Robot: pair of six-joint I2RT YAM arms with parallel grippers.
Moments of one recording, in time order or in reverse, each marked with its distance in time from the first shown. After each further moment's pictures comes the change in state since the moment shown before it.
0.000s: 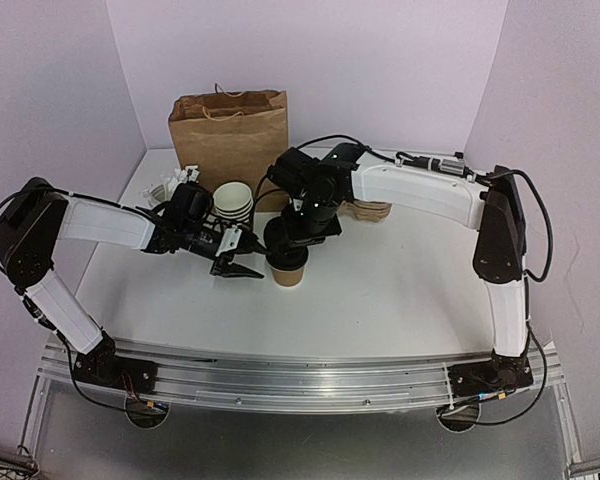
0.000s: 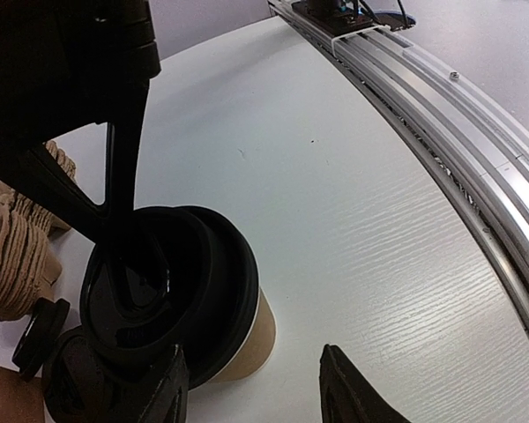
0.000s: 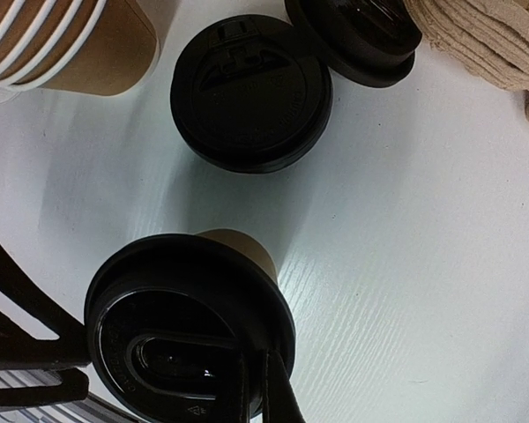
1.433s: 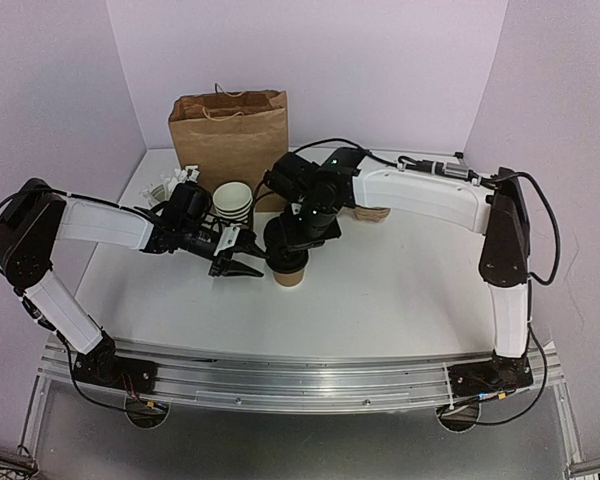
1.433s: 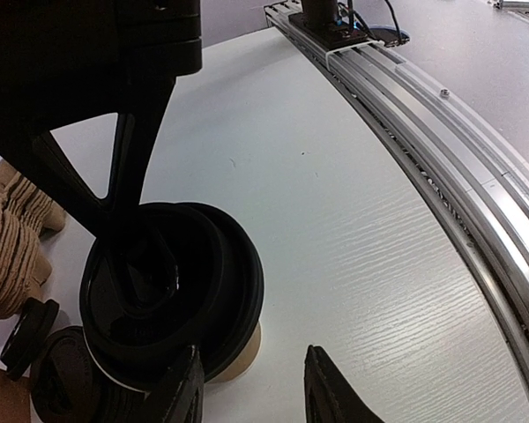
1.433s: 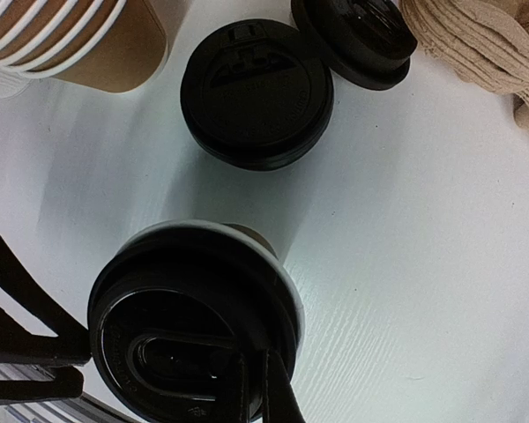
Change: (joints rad) left arm 0.008 -0.009 -0.004 -0.006 0.036 -0.037; right arm 0.034 -0.032 -0.037 0.020 0.062 0.001
